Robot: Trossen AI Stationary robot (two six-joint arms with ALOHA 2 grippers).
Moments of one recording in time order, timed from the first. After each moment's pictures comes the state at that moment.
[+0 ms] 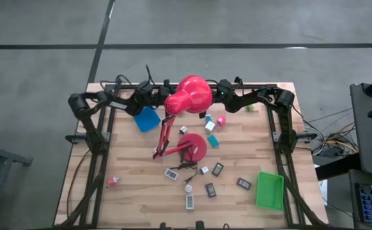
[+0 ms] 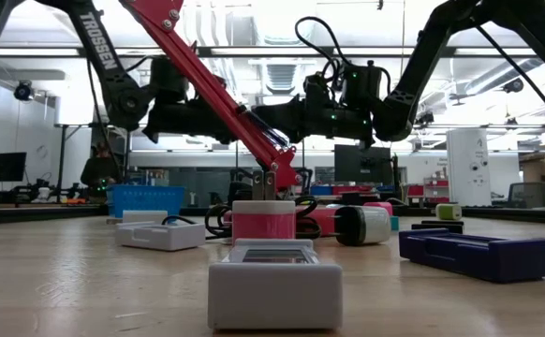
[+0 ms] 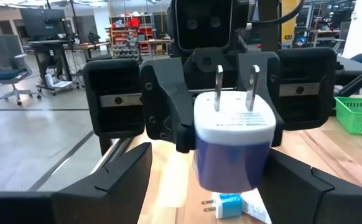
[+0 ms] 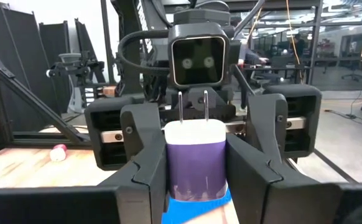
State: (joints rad) left arm 0.62 1.78 0.69 1.04 0.56 0.09; right arm -0.55 2.03 0.98 1.21 -0.65 0.13
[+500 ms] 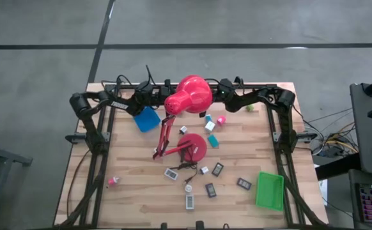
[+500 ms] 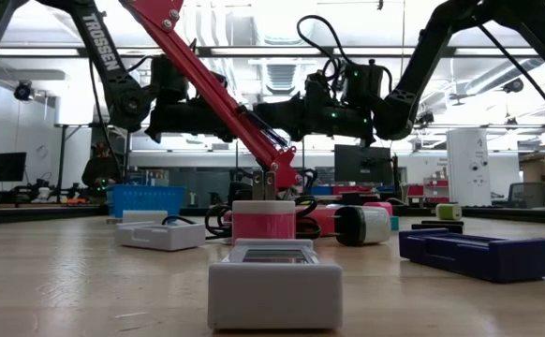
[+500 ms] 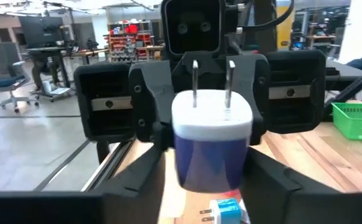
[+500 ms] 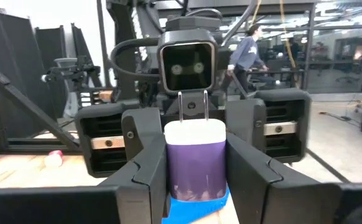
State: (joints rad) left arm 0.61 1.79 0.70 1.08 0.56 0.07; right arm -0.55 2.03 0.98 1.21 -0.64 0.13
